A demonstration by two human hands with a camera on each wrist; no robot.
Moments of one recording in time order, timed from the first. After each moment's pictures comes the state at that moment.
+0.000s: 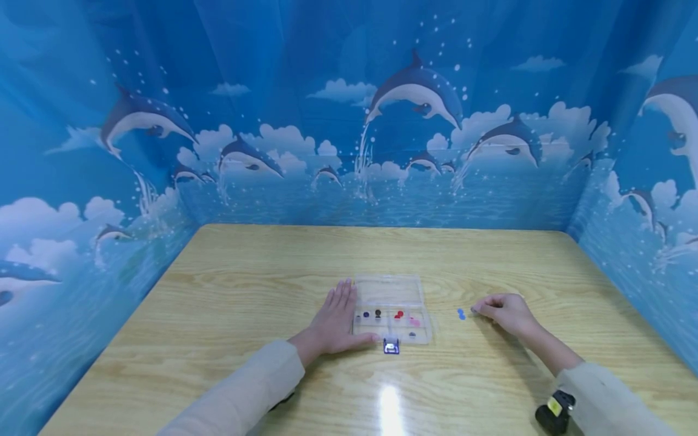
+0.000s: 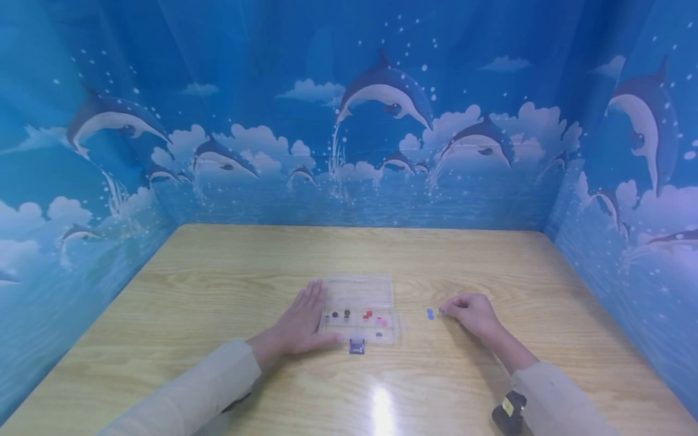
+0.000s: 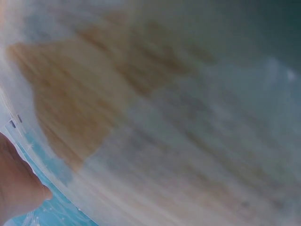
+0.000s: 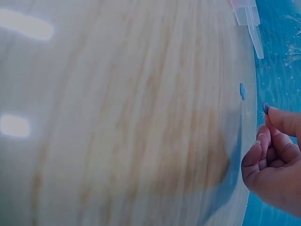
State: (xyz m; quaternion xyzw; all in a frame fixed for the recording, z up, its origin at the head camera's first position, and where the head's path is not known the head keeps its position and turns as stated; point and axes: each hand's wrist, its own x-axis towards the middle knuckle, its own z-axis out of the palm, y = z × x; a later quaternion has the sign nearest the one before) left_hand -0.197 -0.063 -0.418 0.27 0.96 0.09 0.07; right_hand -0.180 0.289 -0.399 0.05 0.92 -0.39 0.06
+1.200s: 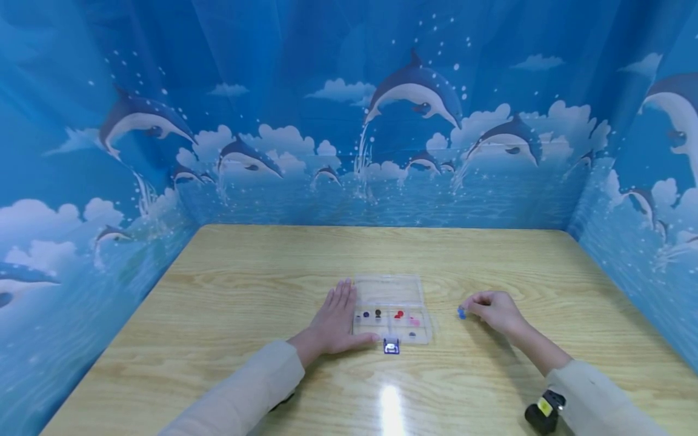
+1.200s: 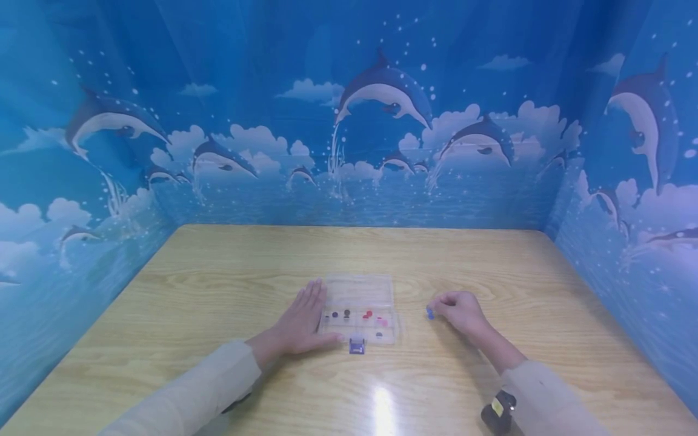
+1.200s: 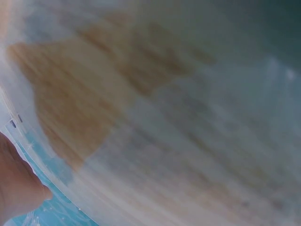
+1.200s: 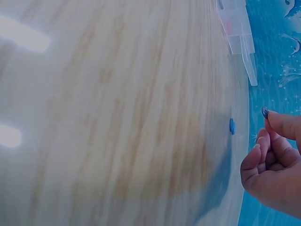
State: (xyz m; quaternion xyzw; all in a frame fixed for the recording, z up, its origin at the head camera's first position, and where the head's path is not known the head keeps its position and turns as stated) left_hand -0.195 -0.062 -0.416 0.26 0.96 0.09 0.07; right_hand -0.182 0.266 -0.394 0.05 0.91 -0.42 0.06
